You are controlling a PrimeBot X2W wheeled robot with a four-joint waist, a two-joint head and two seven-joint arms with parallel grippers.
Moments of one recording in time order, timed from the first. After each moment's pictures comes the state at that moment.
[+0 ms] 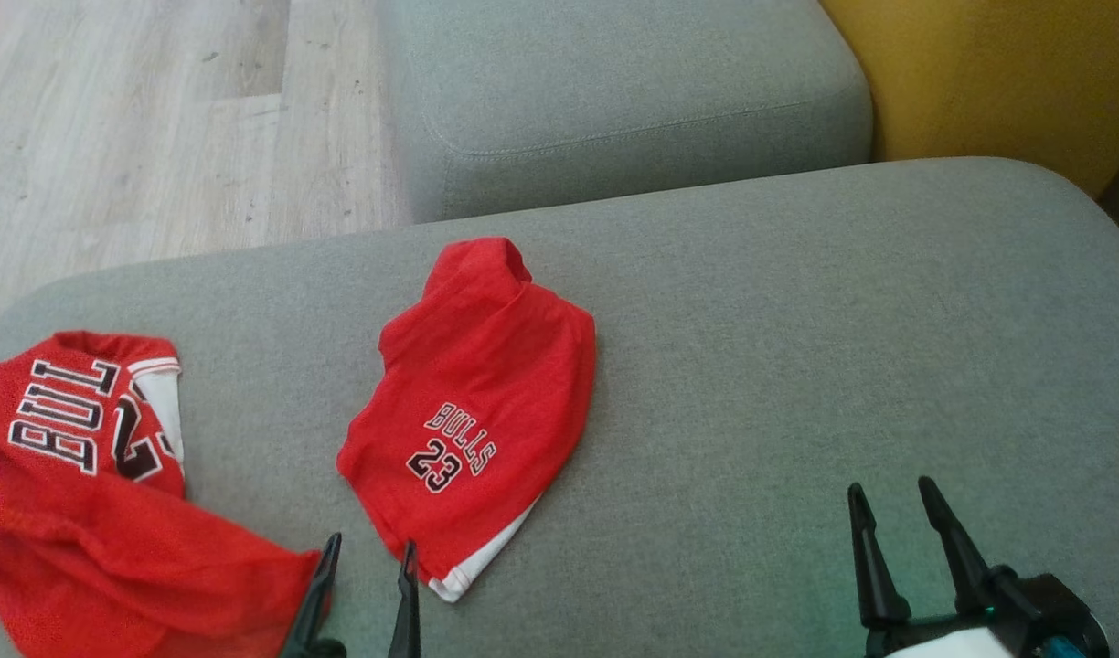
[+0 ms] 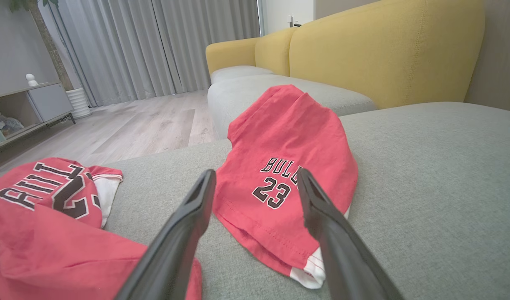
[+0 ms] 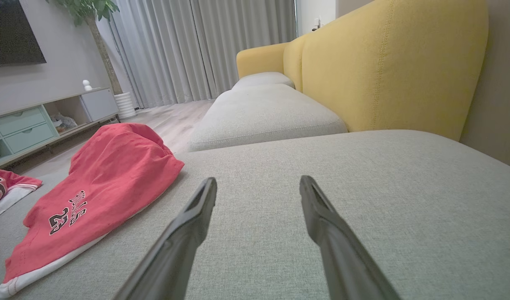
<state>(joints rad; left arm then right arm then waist) 0.20 0.08 -0.28 0.17 -0.04 0.15 -0.25 0.21 -0.04 0.07 0.15 0.13 0.12 -0.26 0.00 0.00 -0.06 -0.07</state>
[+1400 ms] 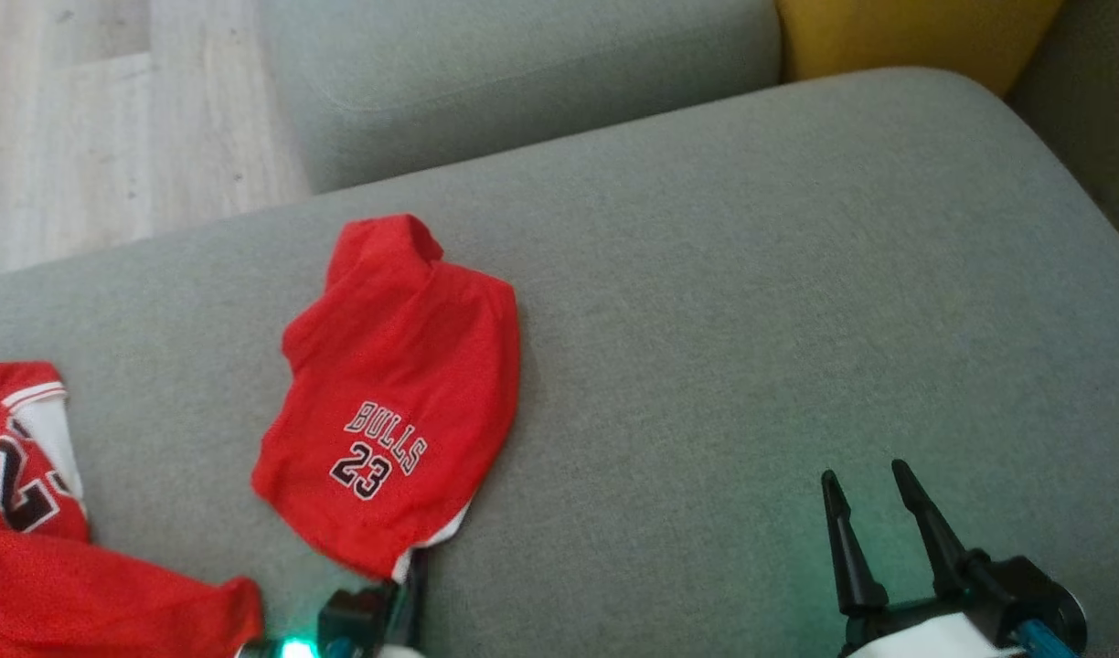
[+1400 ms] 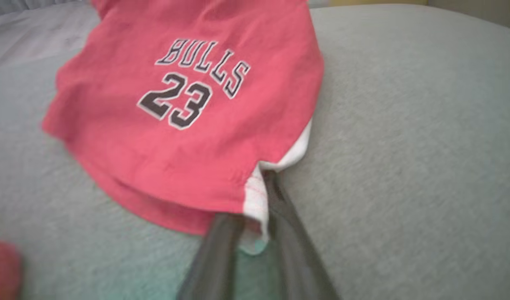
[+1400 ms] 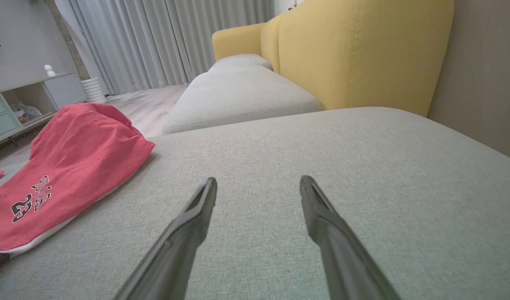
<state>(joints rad) -0.06 0.05 -0.38 0.68 -0.18 0.05 -0.26 0.18 -0.04 0.10 0.16 0.10 0.12 -0.26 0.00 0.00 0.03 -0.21</state>
